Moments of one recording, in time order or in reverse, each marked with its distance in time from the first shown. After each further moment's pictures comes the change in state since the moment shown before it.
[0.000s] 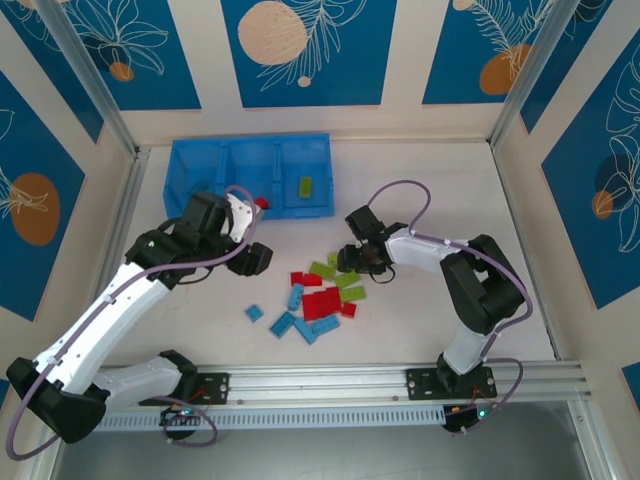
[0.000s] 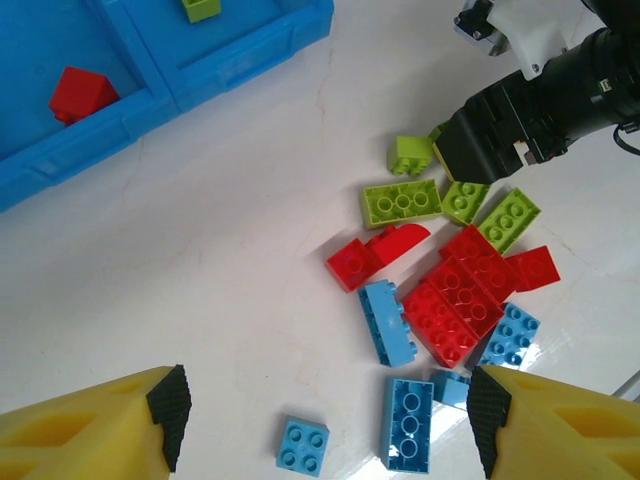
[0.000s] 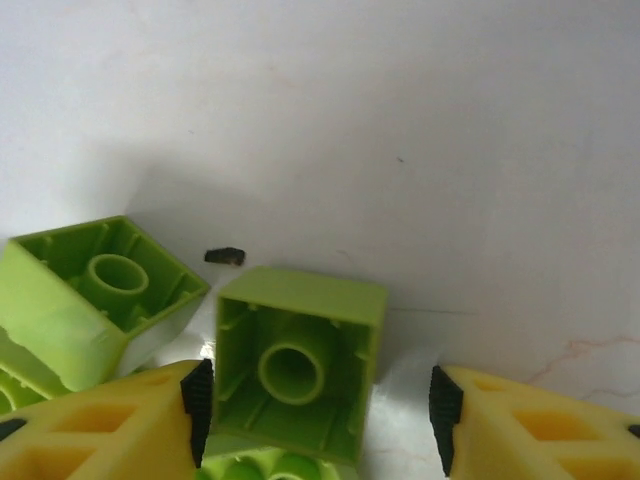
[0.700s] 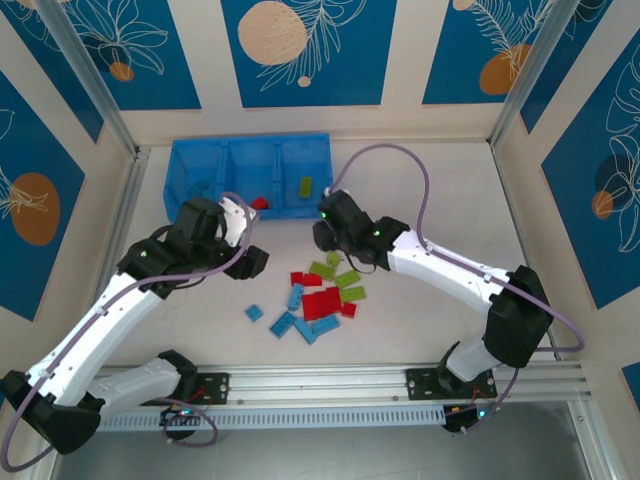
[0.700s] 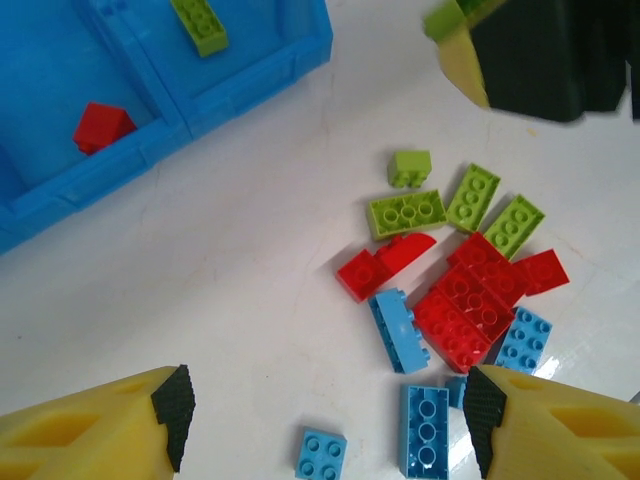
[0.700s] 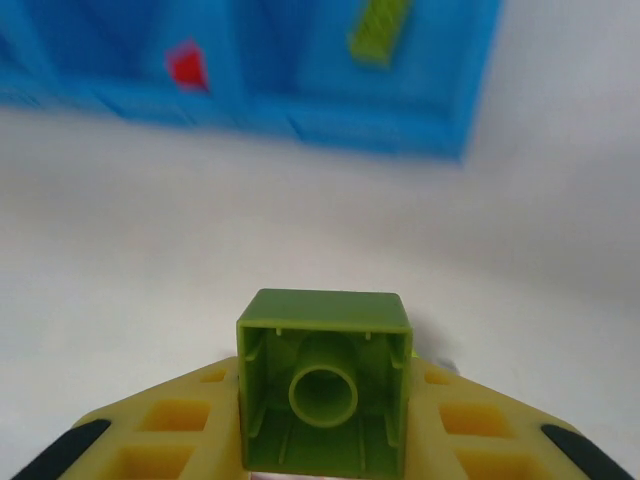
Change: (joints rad) left arm 0.003 -0.079 -0.044 0.039 -0.010 0.048; right arm 0.241 -0.194 0.294 -0.051 0.295 -0.054
